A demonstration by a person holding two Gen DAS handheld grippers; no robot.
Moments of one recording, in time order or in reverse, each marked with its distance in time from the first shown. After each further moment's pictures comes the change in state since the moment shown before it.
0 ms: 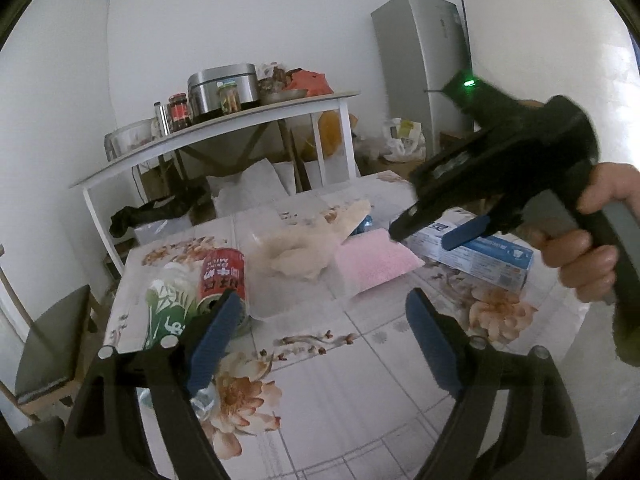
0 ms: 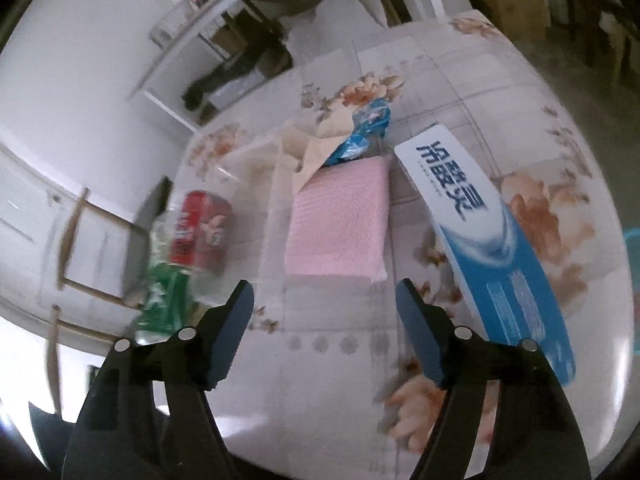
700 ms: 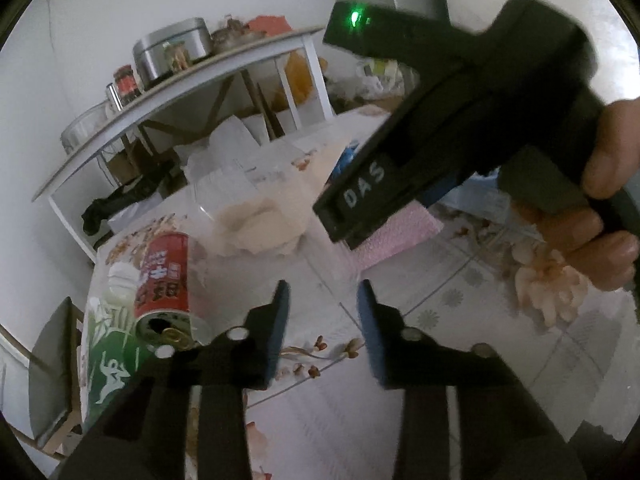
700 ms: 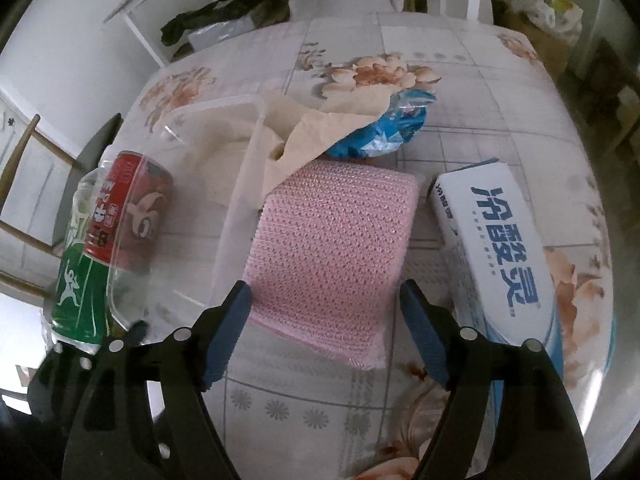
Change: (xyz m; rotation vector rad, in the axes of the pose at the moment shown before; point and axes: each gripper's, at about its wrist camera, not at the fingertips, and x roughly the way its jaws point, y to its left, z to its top) left arm 0.095 -0.014 0.000 0.133 0.208 -0.052; right arm 0.065 0.026 0.026 -0.188 0.111 -0.209
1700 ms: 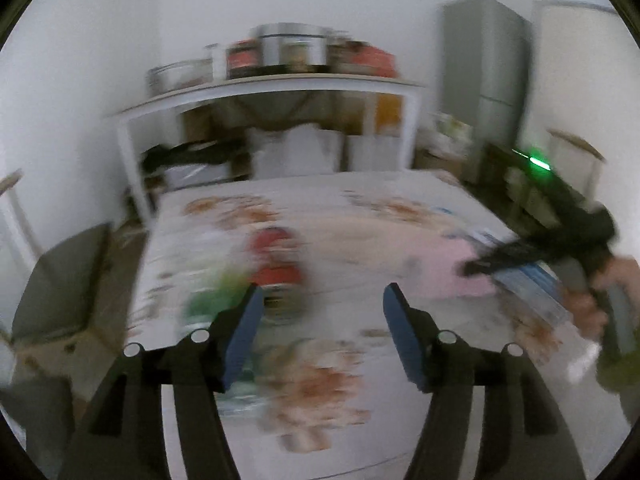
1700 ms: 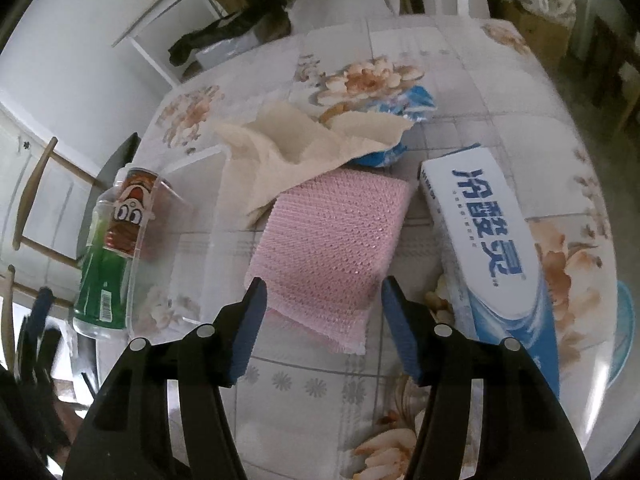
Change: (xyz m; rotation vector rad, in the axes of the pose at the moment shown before) left arm -0.099 0.113 -0.033 -0.409 -0.077 0.096; right arm -0.036 -0.024 -0.022 0.057 -0.040 0.081
